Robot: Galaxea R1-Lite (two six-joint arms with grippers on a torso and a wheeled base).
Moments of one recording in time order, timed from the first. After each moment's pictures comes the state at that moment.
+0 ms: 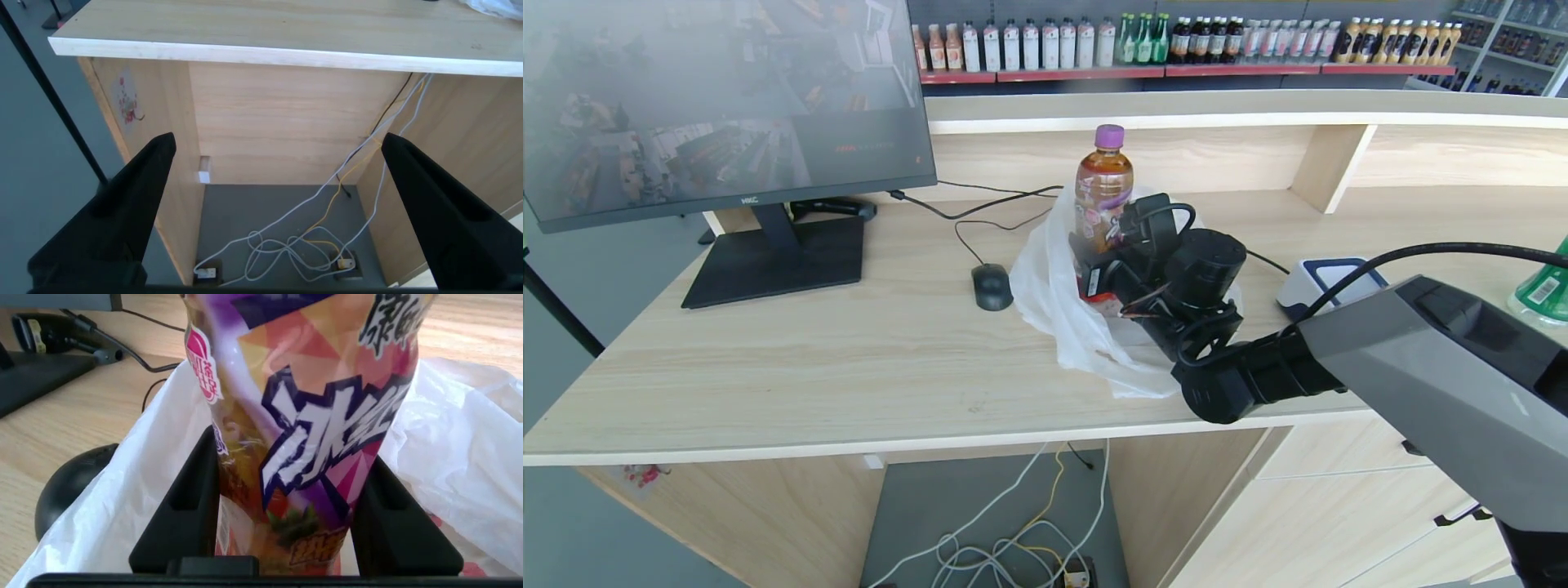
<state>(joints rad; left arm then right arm) 0.00 0.00 0.00 0.00 0.00 0.00 0.53 2.33 -1.48 -1.14 -0.07 -0.11</state>
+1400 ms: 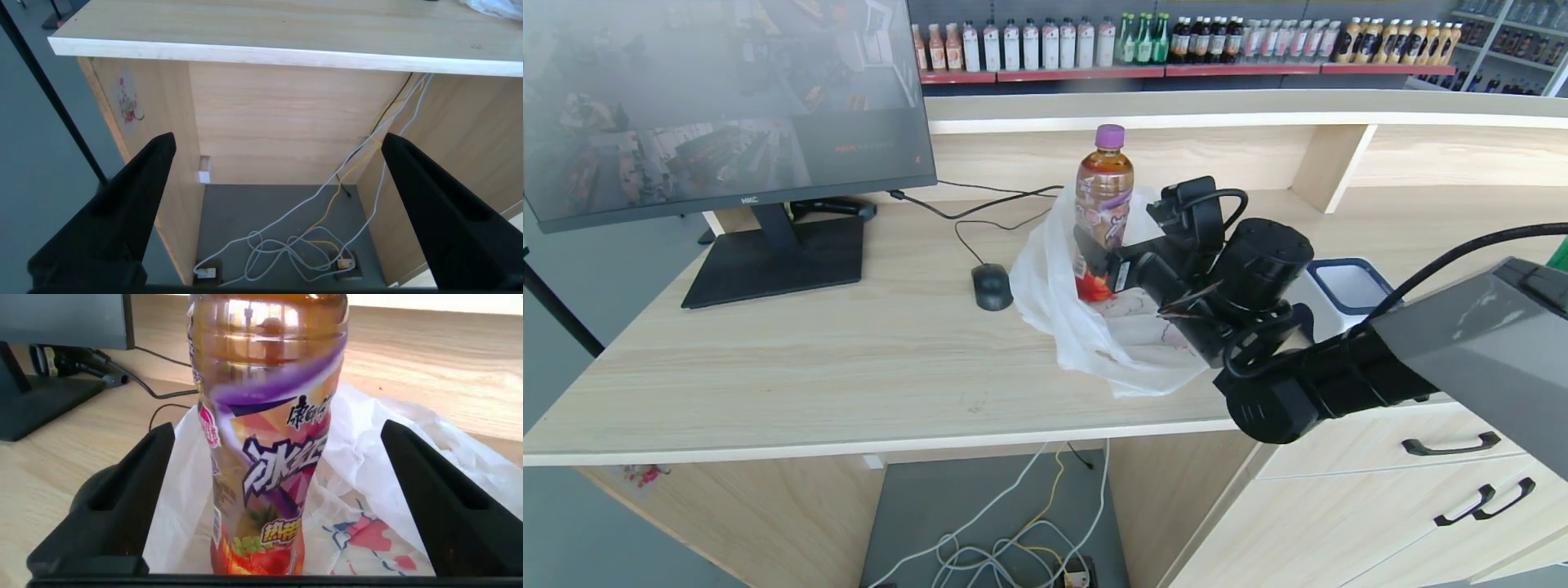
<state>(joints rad) 0.00 0.00 0.00 0.00 0.00 0.00 0.53 2.16 -1.22 -1.28 -0.08 -0.15</state>
